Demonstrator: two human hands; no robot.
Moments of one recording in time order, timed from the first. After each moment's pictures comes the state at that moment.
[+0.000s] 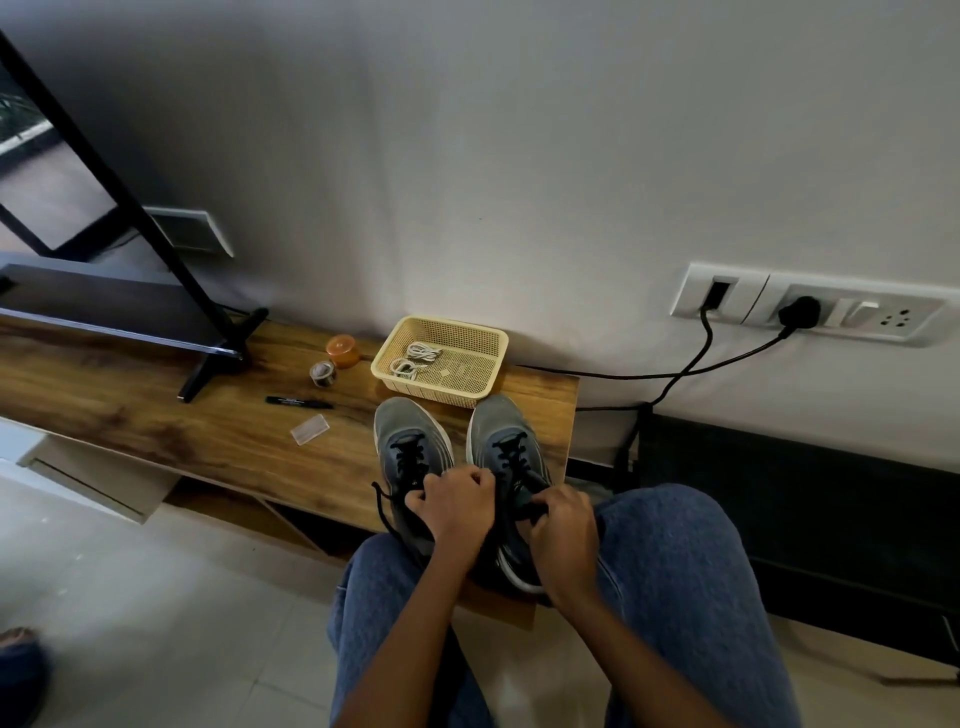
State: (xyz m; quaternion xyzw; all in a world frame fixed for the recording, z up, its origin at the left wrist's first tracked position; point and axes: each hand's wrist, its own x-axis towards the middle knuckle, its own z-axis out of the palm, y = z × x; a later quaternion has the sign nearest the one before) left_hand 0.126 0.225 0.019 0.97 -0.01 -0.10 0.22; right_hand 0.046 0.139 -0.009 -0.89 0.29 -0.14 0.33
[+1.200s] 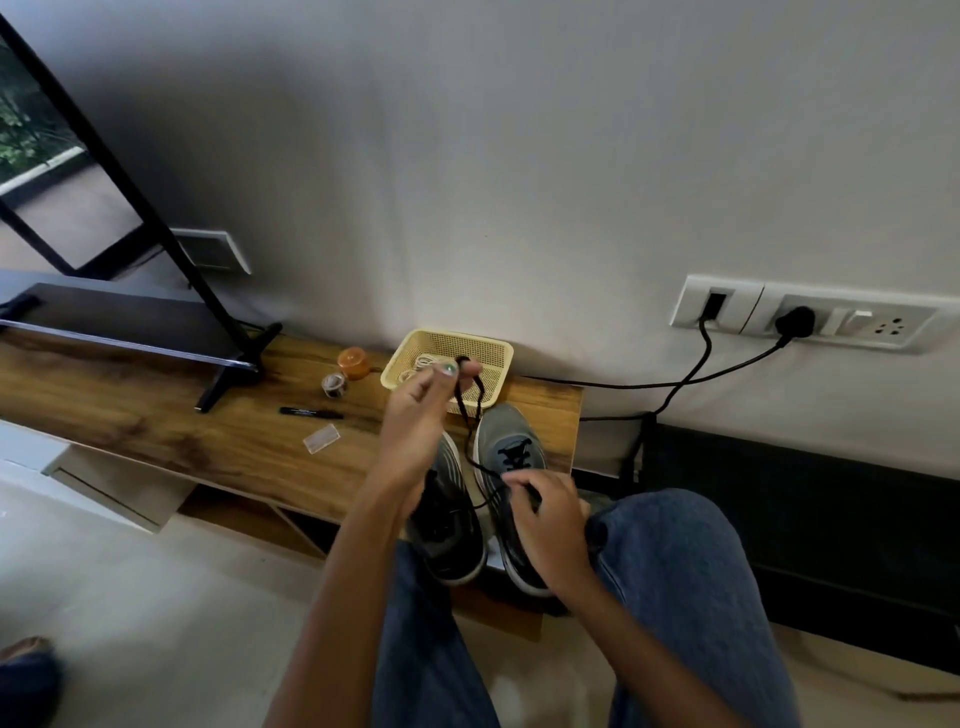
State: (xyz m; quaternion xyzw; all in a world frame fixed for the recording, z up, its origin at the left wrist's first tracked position) left_hand 0.130 0.260 0.163 0.71 -0.09 -0.13 0.69; right_hand 0.051 0.152 0.035 -0.84 0.23 -0.15 0.47
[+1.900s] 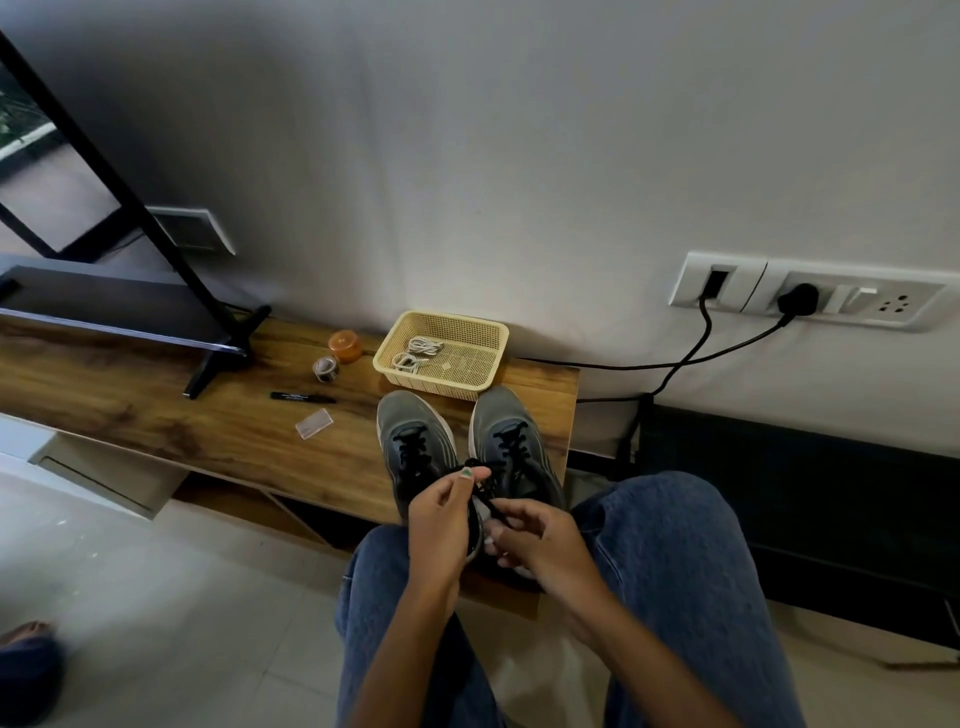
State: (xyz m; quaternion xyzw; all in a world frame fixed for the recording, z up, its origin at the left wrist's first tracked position) left_hand 0.071 0.258 0.077 0.74 0.10 -0.15 0.65; right_hand 0.013 0.161 0.061 -0.65 0.23 0.04 0.73
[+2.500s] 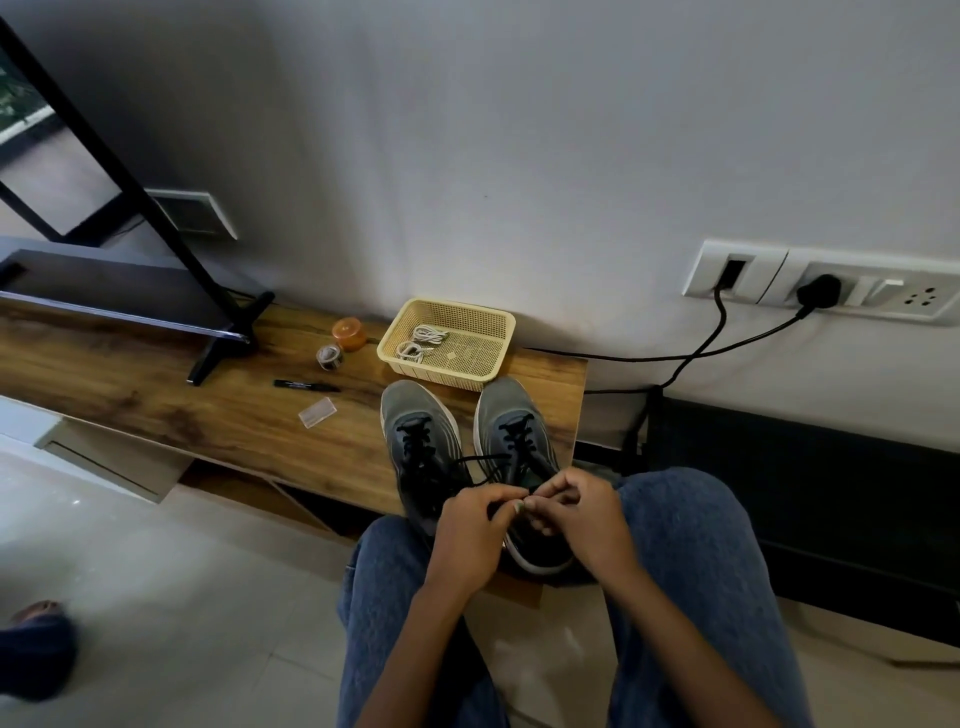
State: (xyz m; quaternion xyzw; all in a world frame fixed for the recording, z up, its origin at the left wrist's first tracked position) left_hand 0.078 0.256 0.041 0.87 -0.19 -0.16 0.43; right_hand 0.026 0.120 0.043 -0.77 0.23 -0.05 0.59
